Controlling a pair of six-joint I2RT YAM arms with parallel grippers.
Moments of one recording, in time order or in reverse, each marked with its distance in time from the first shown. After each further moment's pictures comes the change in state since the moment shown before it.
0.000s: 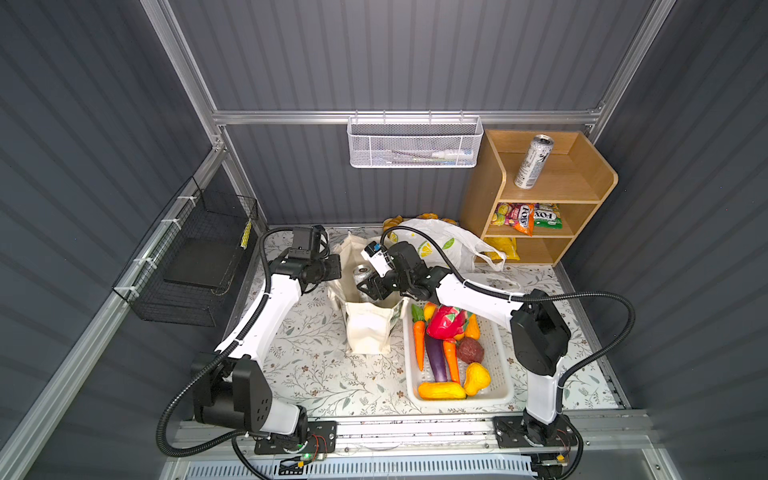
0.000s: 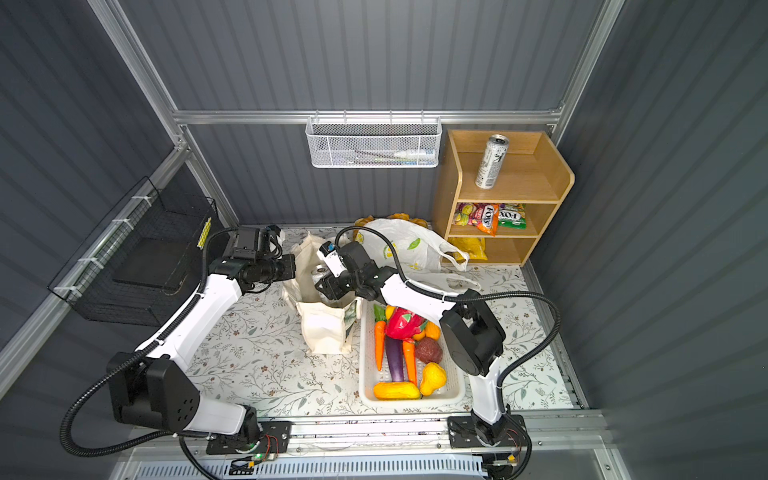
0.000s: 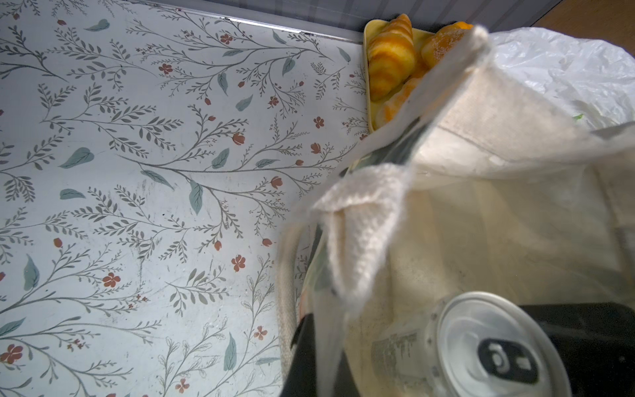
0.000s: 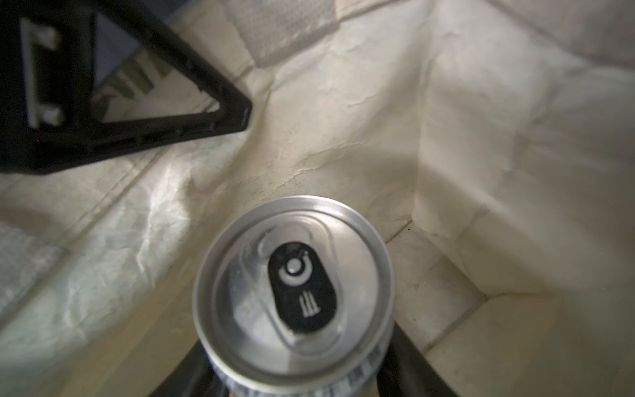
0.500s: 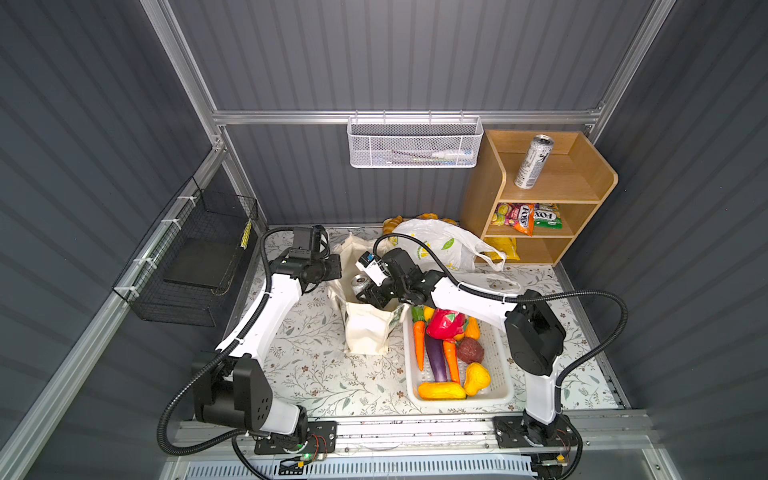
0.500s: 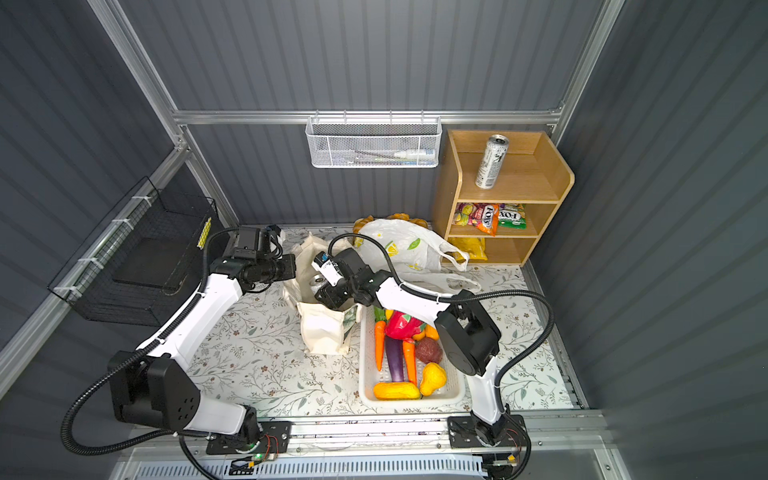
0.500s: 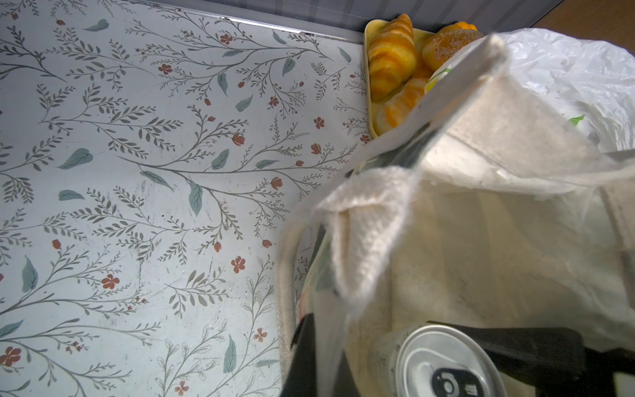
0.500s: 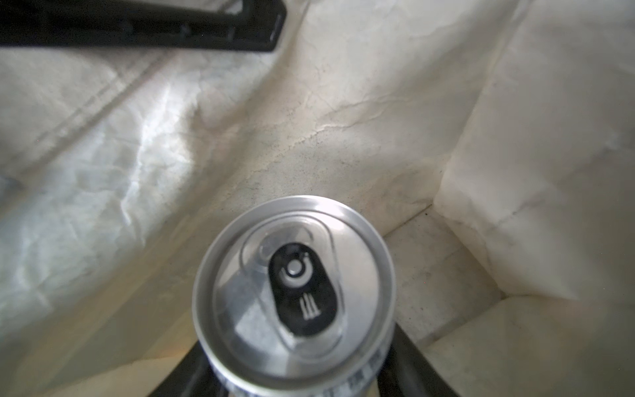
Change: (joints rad) left arm 0.000 0.004 0.000 0.004 -0.001 0.000; right arm 0.022 0.024 0.000 -0.058 0.019 -0.084
